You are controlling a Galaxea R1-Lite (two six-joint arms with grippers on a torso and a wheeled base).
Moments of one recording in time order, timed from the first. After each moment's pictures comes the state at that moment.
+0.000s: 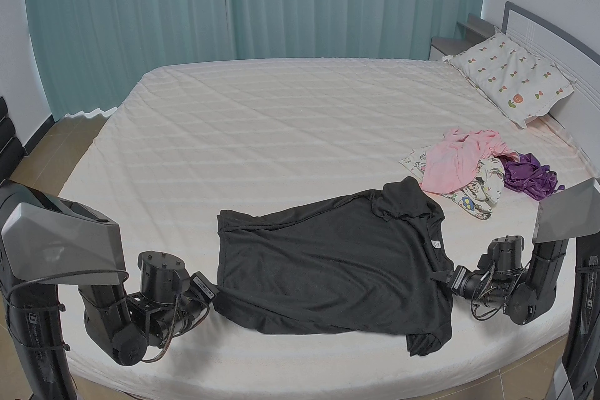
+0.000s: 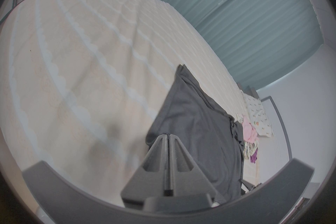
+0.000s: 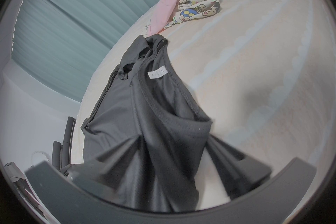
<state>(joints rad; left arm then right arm) -0.41 2.21 -0.32 -1.28 0.17 -1.05 0.10 2.35 -0.39 -1.28 0.18 0.66</state>
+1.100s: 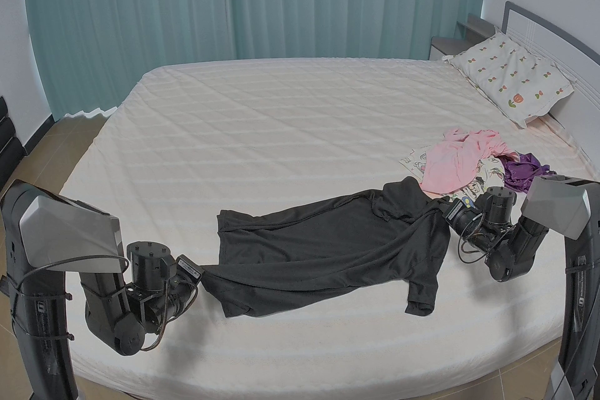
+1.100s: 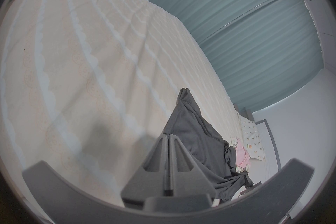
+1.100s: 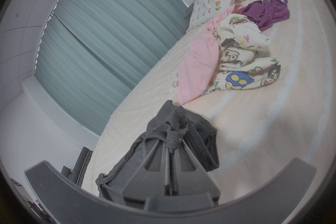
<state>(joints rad) -0.31 2.28 -0.37 -1.41 0.18 -1.12 0.06 2.46 -0.90 -1.30 0.13 0.75</state>
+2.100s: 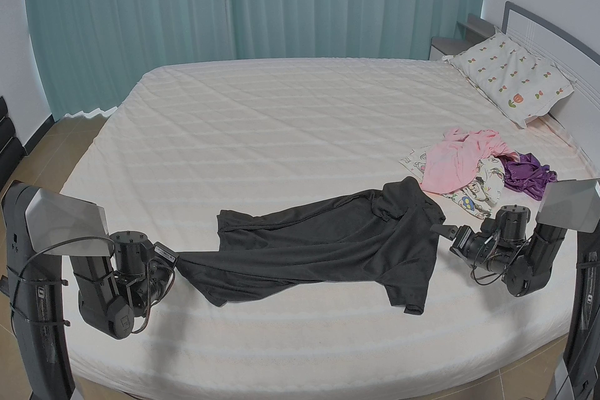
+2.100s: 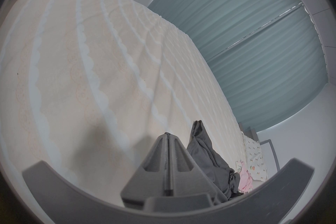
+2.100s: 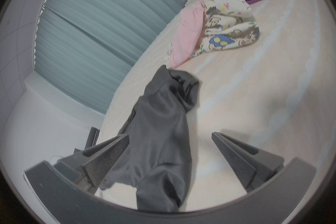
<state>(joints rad) -0.14 2.34 -0.44 -1.44 0.17 -1.12 0.01 2.39 -0.67 -1.28 0.37 0.71</state>
